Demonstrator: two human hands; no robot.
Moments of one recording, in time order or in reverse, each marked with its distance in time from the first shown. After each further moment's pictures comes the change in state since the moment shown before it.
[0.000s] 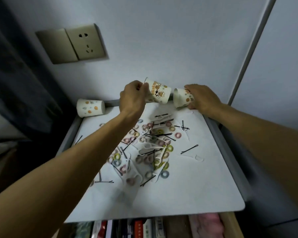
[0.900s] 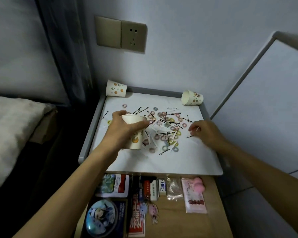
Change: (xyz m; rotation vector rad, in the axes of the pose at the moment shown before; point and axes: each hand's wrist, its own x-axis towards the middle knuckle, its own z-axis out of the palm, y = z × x) left_hand -0.151 -0.049 -0.176 -0.469 -0.233 -0.396; right_hand -0.155 -0.119 -0.038 0.088 -0.234 0.165
